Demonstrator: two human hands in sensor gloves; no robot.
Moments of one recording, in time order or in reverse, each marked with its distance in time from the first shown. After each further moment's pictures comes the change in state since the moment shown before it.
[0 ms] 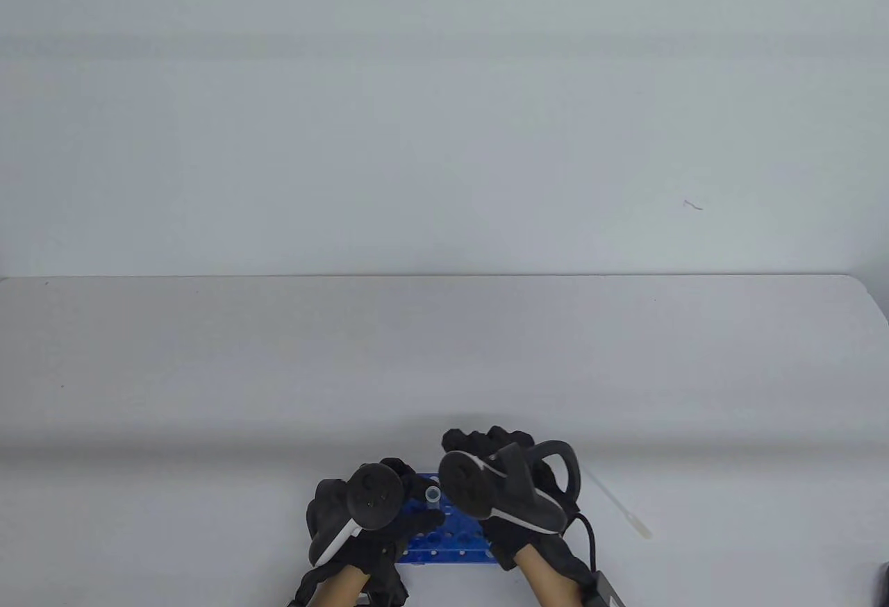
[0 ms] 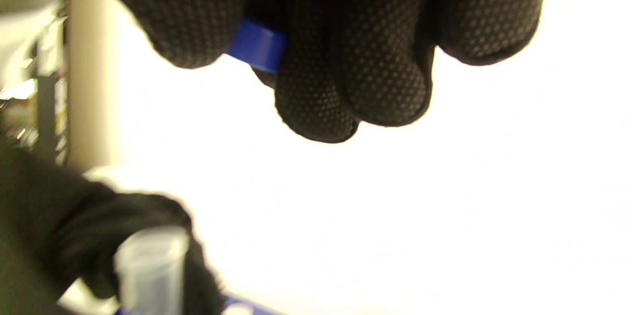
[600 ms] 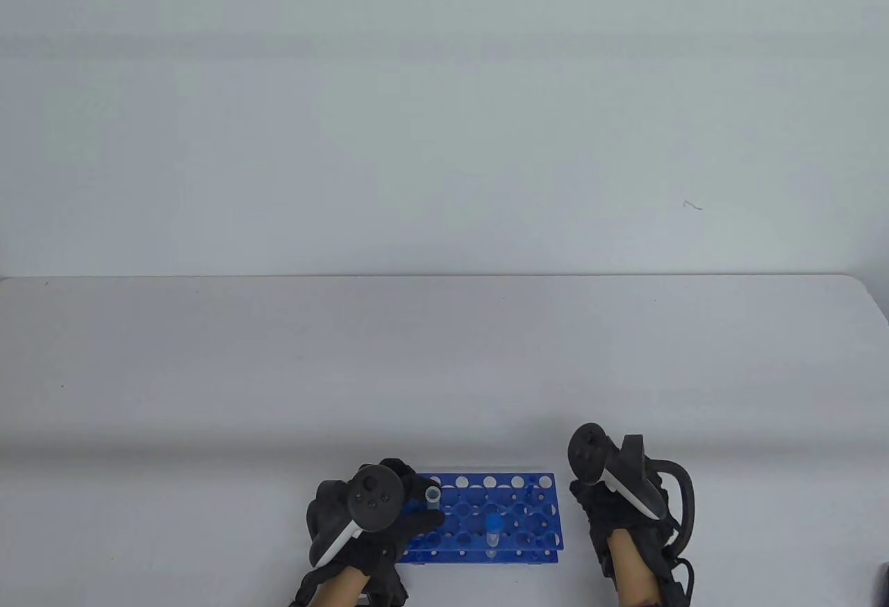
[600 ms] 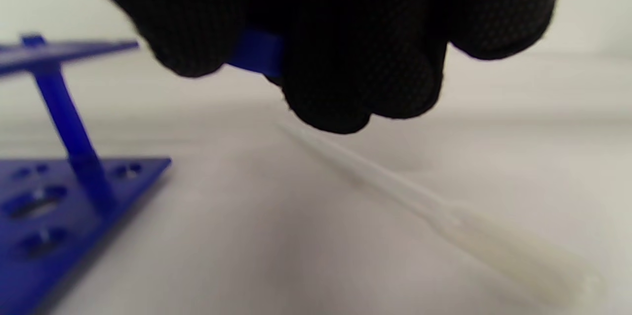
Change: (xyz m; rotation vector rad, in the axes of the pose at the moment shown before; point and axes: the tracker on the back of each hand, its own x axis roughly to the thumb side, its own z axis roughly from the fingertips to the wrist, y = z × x) left_hand 0.001 0.000 0.001 0.002 -0.006 -0.009; right_hand -0.134 0.087 0.042 0.433 0.453 0.084
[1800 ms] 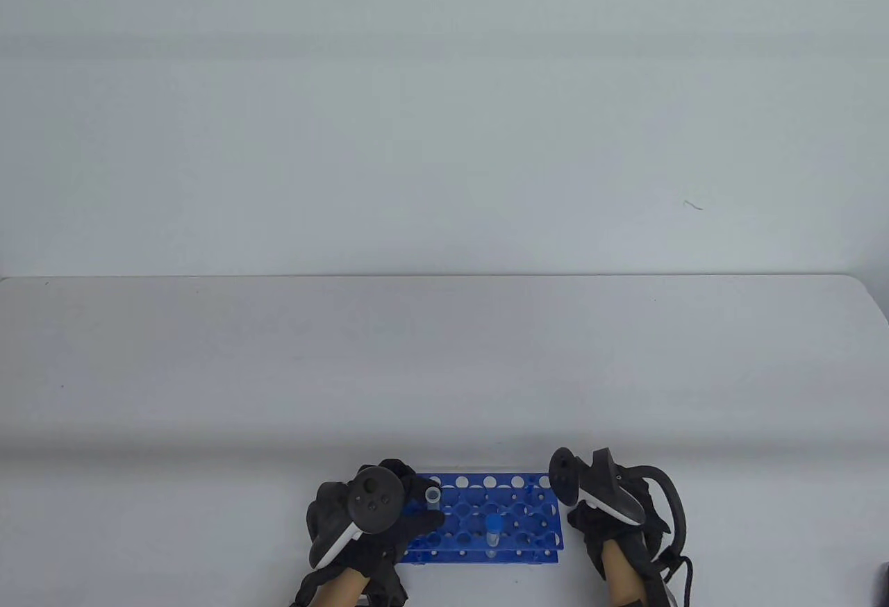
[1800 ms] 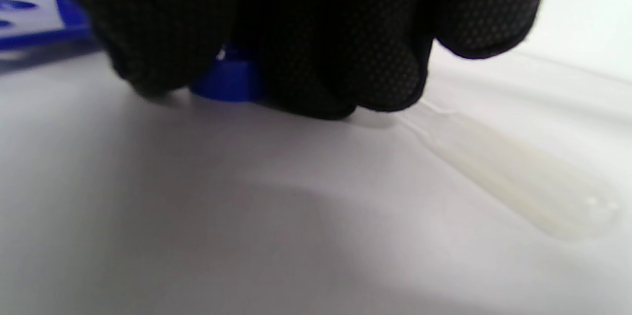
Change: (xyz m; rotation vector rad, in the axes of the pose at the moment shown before) left_hand 0.000 0.000 0.001 0.005 -0.006 -0.005; right_hand 0.015 0.028 -0.007 0.021 -0.123 0.205
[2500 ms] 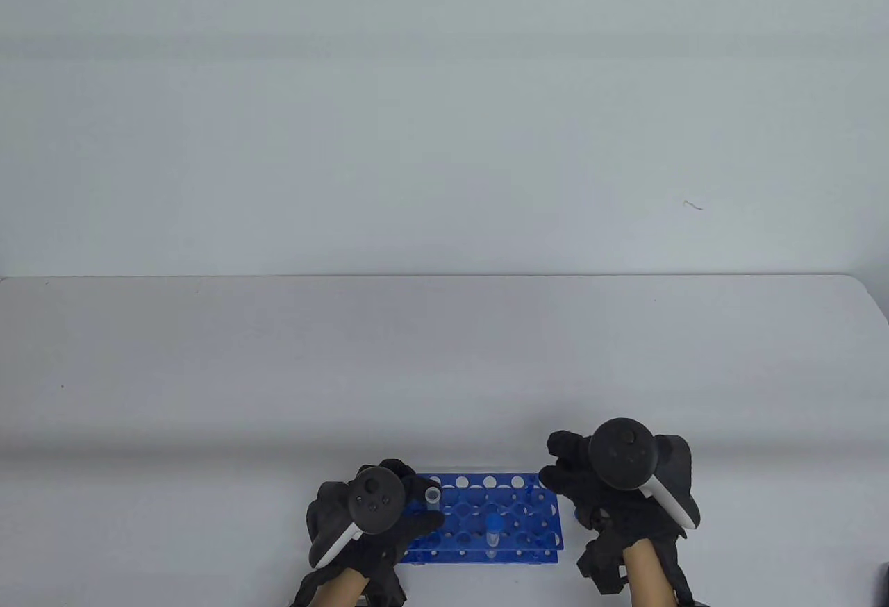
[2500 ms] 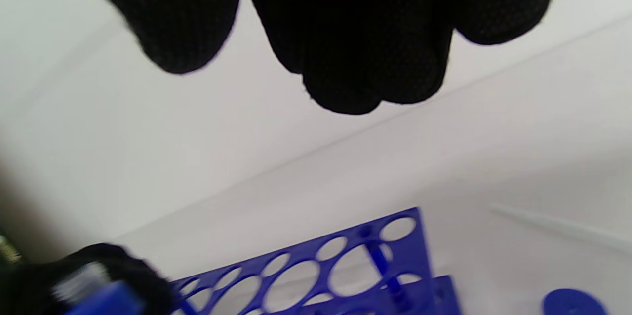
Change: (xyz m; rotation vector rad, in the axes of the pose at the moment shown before) left_hand 0.001 0.000 0.001 -0.014 -0.007 -0.013; right_hand -0.011 -0.093 0.056 -0.194 -0.233 -0.671
